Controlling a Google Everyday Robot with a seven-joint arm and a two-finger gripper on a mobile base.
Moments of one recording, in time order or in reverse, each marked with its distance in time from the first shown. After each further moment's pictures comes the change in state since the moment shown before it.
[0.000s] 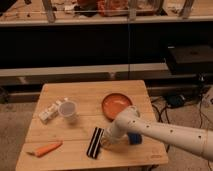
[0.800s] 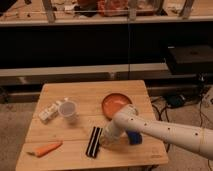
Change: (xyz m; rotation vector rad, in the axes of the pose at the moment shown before) arm 0.002 -0.008 0.003 -0.007 -0.005 -0.013
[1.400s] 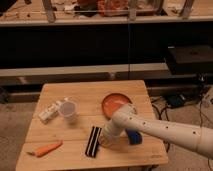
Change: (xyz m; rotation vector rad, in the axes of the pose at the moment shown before) arm 0.001 -0.005 0.002 -0.005 -0.003 -0.009
